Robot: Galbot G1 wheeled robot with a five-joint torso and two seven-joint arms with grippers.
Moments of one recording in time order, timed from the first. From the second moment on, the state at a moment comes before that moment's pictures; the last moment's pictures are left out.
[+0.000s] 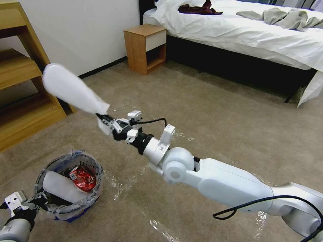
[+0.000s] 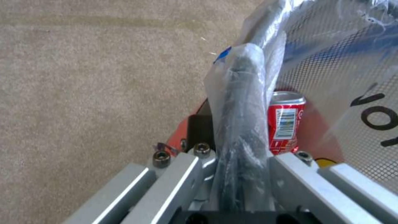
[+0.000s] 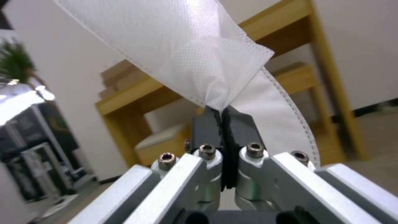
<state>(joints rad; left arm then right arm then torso) 1.78 -1.28 -1.07 -2.15 -0.95 0.44 -0.26 -0.27 1.14 -0.75 1.90 1.24 0.19 0.07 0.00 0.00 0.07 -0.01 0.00</state>
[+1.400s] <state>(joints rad) 1.80 -1.28 -1.09 -2.20 -0.98 0.45 -0.27 -0.35 1.33 -0.96 1.67 1.28 0.27 0.02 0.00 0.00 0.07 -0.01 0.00</state>
